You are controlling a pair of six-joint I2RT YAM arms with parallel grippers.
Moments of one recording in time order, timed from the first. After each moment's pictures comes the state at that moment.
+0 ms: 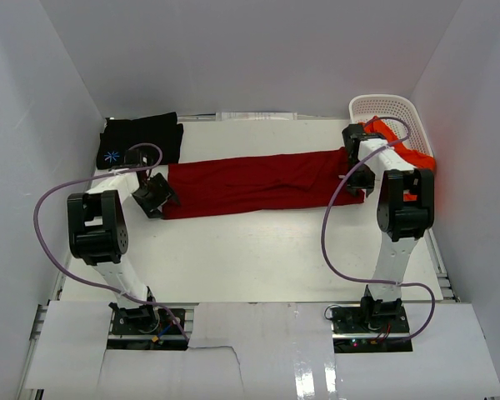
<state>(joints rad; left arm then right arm) 0.09 1.80 1.15 -0.61 0.19 -0.56 0.10 2.02 1.56 -0.94 0.38 0.26</state>
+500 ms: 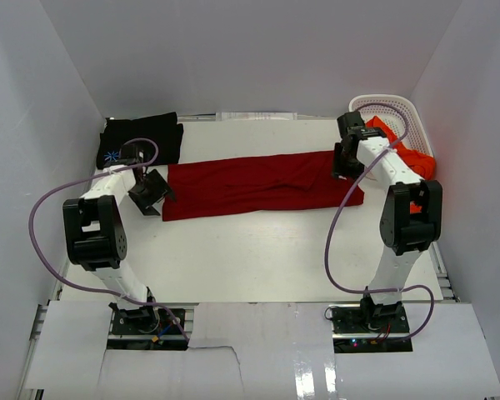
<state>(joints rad) 0.09 1.75 1.20 -0.72 0.16 -0.57 0.18 1.87 1.57 -0.88 0.22 0.26</state>
